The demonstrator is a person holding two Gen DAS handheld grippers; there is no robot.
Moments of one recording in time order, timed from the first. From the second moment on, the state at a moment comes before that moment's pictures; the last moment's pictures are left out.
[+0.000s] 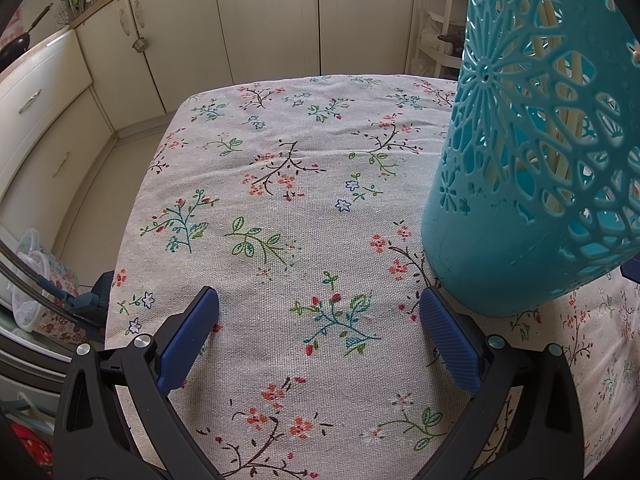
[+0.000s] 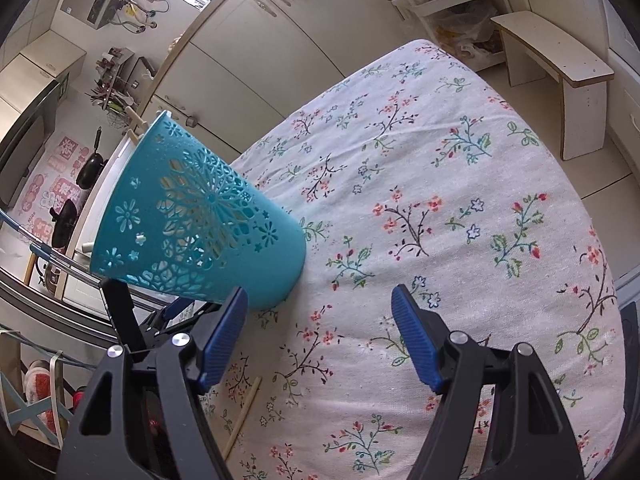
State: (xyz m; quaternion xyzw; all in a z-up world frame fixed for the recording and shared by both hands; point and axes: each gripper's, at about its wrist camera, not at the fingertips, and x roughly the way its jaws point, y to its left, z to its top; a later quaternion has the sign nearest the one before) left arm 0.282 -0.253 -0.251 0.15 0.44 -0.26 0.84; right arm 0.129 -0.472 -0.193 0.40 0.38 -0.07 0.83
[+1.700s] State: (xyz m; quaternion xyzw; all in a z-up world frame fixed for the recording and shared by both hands) left arm 0.172 -0.270 -0.228 0.25 0.51 -0.41 0.72; right arm 0.127 -0.479 -0.188 0.42 0.36 -0.06 0.83
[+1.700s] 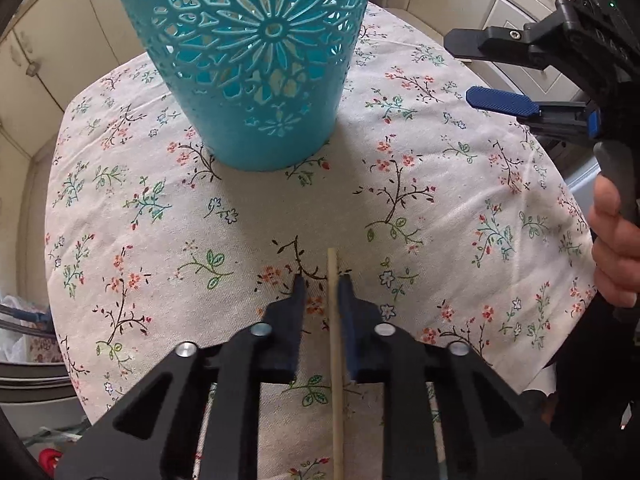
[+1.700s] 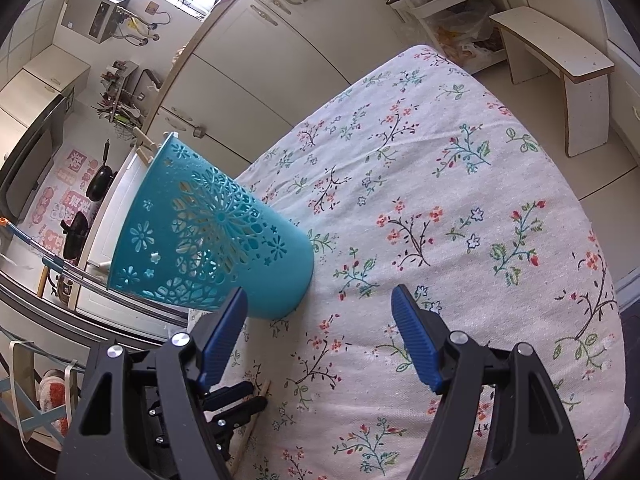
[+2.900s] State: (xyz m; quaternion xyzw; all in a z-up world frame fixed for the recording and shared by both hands) left arm 0.255 -0.282 -0.021 -0.07 0.19 -0.39 0.90; right arm 0.125 -0.484 -0.191 0.43 0.36 -0.05 0.82
